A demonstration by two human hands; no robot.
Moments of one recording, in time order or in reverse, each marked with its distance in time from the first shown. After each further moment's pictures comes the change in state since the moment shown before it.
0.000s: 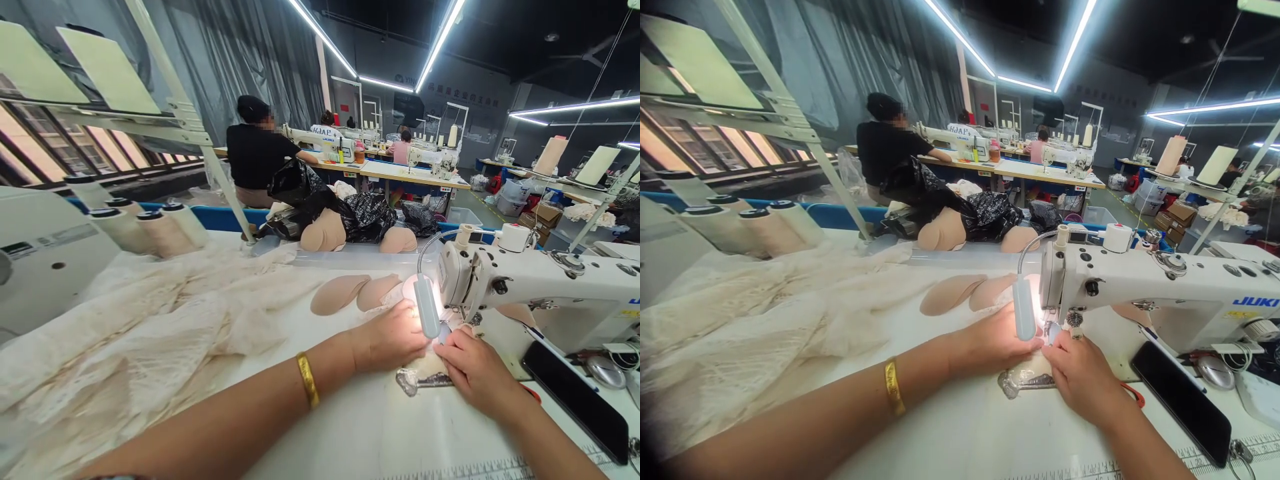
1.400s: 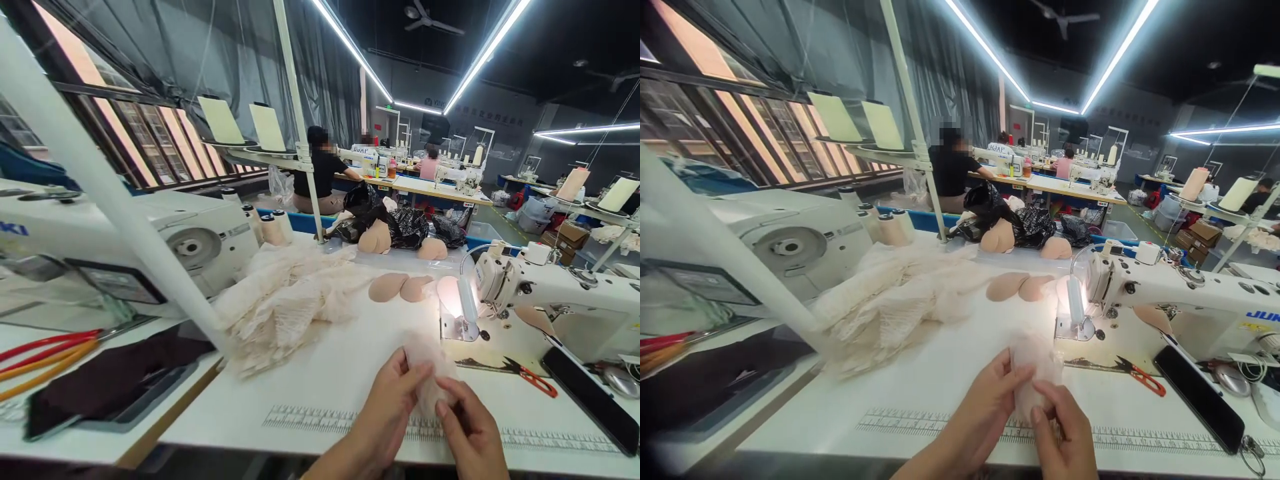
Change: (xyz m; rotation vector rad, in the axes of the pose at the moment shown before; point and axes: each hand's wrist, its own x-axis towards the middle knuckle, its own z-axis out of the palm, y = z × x) left_hand -0.035 0.146 -0.036 -1.831 0.943 -1.209; right_hand -0.038 -0.133 0.053 0.961 0.448 0.557
